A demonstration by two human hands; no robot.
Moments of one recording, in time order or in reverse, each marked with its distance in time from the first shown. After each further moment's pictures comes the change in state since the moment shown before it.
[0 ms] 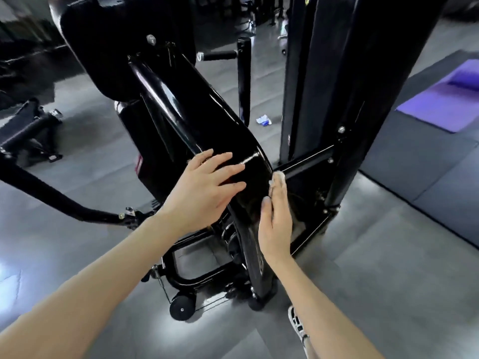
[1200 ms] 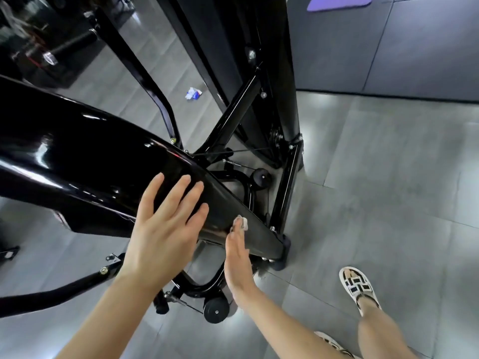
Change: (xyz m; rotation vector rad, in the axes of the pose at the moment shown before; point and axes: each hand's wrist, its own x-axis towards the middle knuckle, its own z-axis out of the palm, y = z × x) left_hand 0.002 0.053 0.065 0.285 -0.161 0.332; right_hand -0.093 0.077 0.055 0.544 0.092 0.792
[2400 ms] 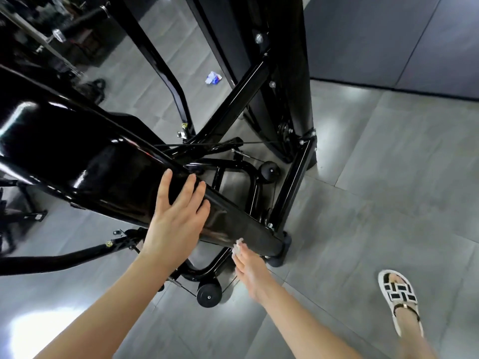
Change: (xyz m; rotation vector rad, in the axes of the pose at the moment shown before) left_hand 0.033 0.064 0.041 0.174 -0.248 -0.104; right_hand 0.029 0.047 -0.101 0.072 -0.196 0.444
